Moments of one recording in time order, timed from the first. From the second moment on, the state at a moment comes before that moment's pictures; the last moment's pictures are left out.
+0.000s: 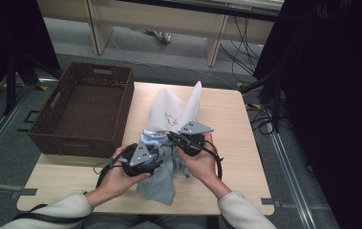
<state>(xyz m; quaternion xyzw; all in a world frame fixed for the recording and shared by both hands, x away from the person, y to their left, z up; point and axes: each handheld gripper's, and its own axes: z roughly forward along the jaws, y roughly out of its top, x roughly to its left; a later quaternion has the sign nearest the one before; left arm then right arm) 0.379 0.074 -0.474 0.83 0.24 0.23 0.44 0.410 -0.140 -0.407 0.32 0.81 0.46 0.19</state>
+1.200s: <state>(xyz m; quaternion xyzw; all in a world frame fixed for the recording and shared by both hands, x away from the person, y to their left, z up) 0.399 0.033 -0.479 0.83 0.22 0.20 0.47 0.408 -0.133 -0.408 0.30 0.81 0.47 0.20</state>
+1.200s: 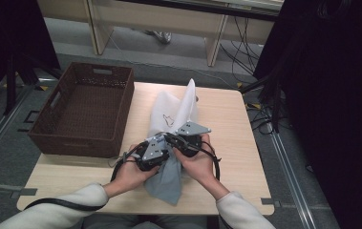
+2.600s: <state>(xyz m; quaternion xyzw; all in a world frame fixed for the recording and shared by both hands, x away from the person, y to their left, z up) 0.399 0.072 -0.486 0.82 0.24 0.22 0.46 0.414 -0.149 -0.406 0.34 0.80 0.46 0.19</state>
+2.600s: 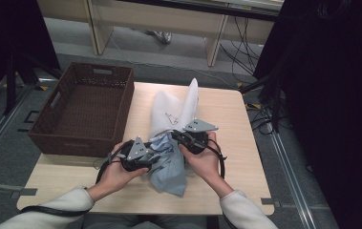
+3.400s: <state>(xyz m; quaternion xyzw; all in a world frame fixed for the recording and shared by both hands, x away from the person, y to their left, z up) 0.419 0.030 -0.510 0.87 0.23 0.20 0.38 0.420 -0.147 -0.417 0.34 0.81 0.44 0.18</state>
